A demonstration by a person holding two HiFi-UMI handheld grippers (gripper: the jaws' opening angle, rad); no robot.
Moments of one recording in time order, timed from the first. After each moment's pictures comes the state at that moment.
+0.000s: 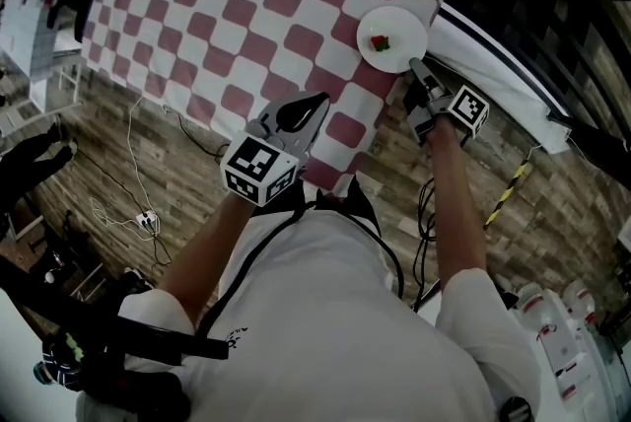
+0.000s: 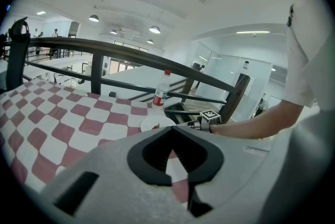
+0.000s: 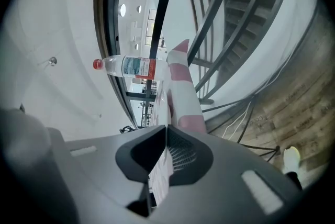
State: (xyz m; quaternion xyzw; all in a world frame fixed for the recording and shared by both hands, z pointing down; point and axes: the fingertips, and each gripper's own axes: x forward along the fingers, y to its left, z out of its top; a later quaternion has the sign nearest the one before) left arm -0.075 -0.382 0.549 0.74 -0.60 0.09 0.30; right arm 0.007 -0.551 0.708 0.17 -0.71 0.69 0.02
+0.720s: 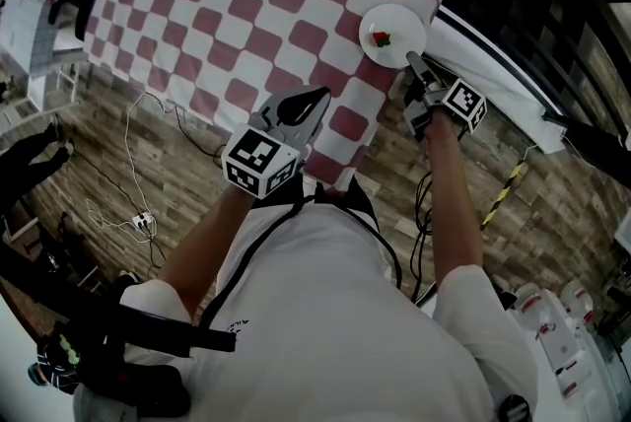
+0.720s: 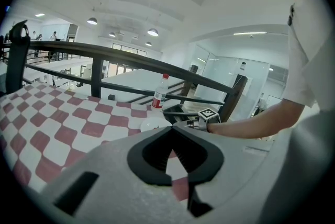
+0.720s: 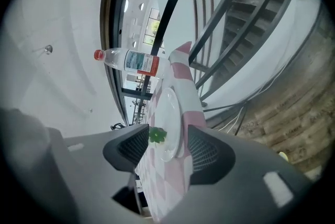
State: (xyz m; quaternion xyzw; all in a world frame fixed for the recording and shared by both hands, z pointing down) left arm -0.076 -0.366 0.535 0.74 -0.60 0.08 0.28; right arm 0.007 -0.540 0.702 0.21 -0.72 0.66 0.05
